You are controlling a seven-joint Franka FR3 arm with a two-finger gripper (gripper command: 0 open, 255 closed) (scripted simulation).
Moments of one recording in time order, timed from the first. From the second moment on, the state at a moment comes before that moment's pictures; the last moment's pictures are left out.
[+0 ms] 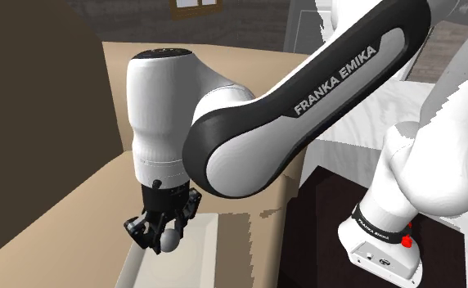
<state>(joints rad) 0.39 -0.02 0.52 -2.23 0.17 2.36 0.85</state>
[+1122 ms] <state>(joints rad) 0.40 0.01 0.52 -2.25 0.15 2.41 0.86</state>
